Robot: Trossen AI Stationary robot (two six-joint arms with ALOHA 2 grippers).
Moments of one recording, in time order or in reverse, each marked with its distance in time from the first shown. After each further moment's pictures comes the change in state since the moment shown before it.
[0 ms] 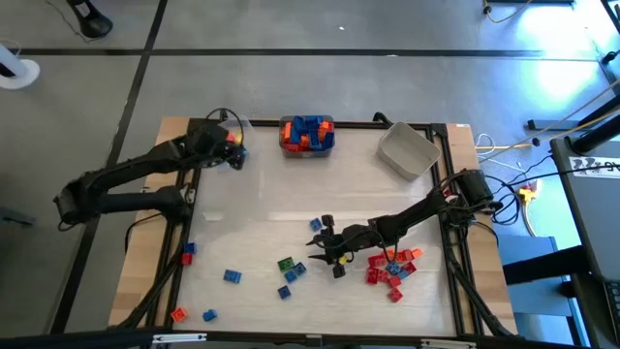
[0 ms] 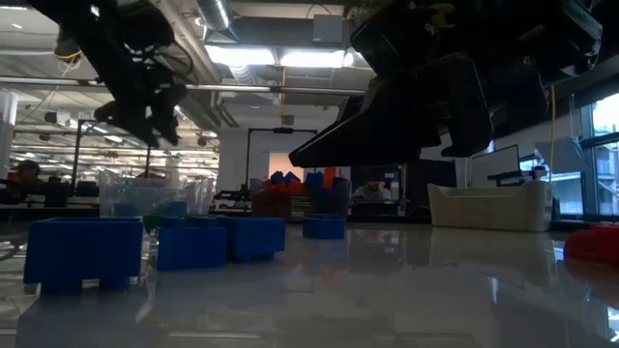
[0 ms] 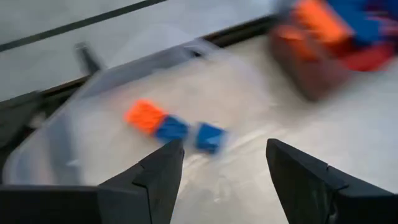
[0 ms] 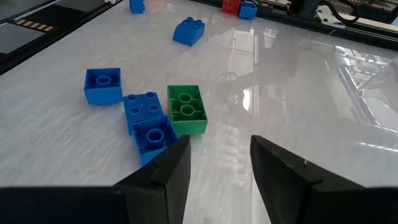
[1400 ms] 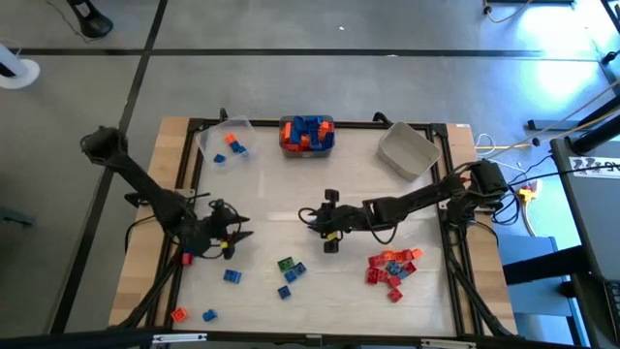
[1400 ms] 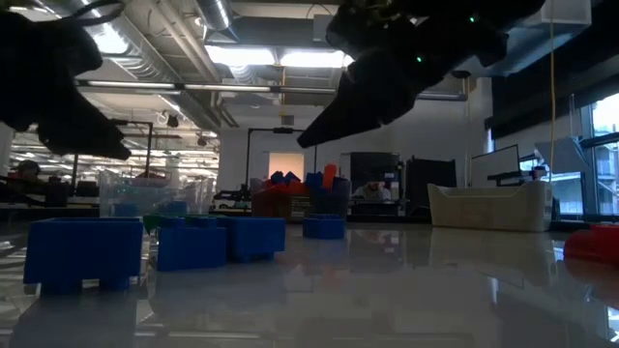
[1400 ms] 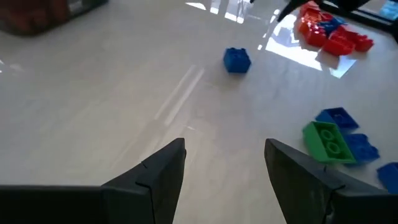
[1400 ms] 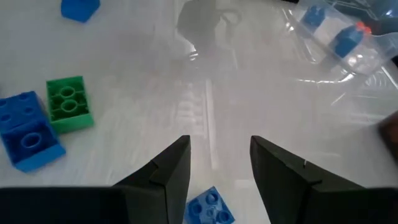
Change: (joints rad) left arm -1.348 0.070 -0.381 0.527 -0.496 -0.480; right arm -0.113 -0.146 0.163 -0.509 0.154 0.058
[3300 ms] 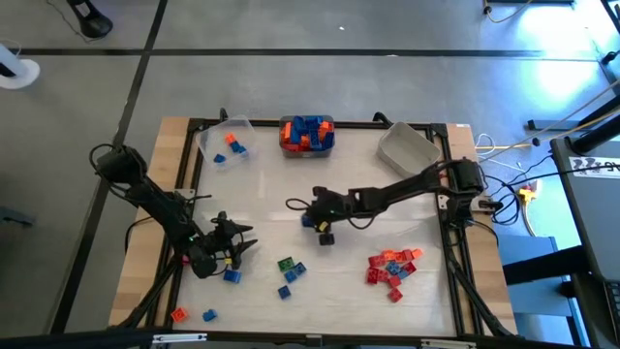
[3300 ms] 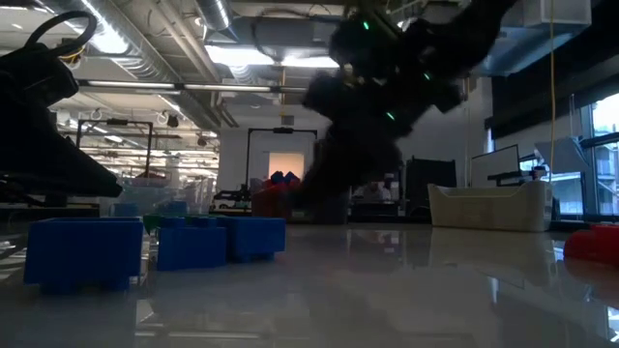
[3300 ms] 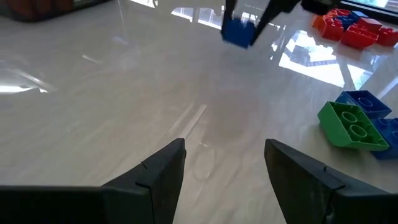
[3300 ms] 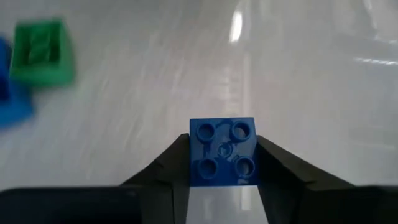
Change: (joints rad) left arm -0.134 0.487 0.002 0.328 -0.205 -0.172; right arm -0.142 0.162 0.062 -0.019 -0.297 -0.081
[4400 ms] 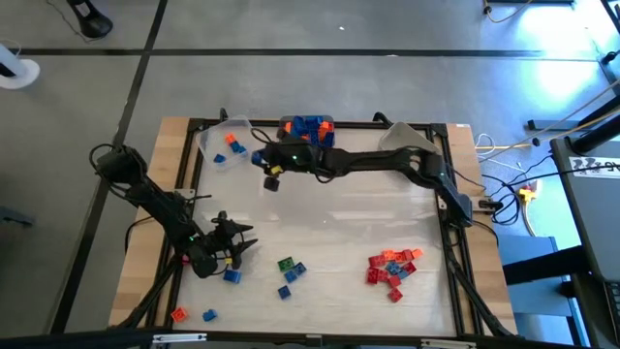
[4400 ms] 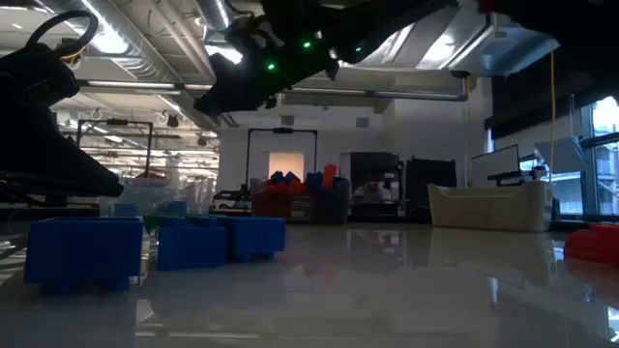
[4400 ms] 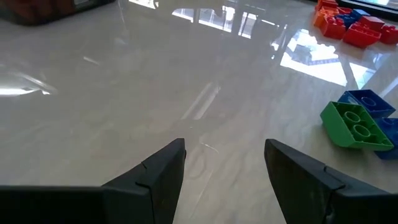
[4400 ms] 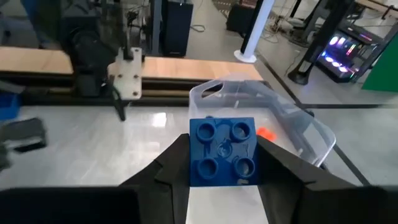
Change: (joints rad) left arm 0.007 -0.001 0.000 0.000 0.000 0.015; right arm -0.219 0.282 0.733 -0.049 0.110 -0.030
